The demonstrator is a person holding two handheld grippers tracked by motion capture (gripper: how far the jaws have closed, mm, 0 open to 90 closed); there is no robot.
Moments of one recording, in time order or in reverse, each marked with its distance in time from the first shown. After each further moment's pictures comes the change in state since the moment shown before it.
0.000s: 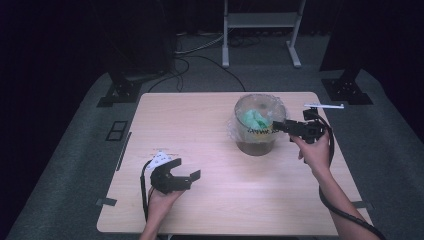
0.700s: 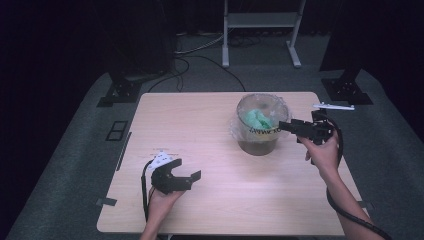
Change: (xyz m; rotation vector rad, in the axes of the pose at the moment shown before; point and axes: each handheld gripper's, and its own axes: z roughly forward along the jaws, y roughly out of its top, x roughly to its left) left arm -0.001 -0.001 0.001 0.013 0.011 0.007; right arm -0.008 -0.001 -0.018 -0.024 0.022 -0.015
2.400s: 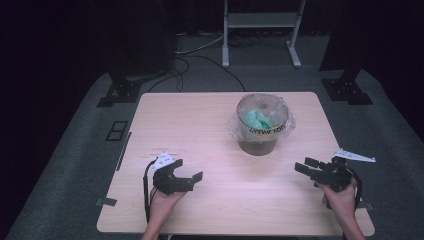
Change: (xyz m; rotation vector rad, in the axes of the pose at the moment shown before) left arm -0.005 0.000 0.003 0.015 0.016 0.021; right arm -0.040 -0.121 -0.047 -0.063 0.095 0.011
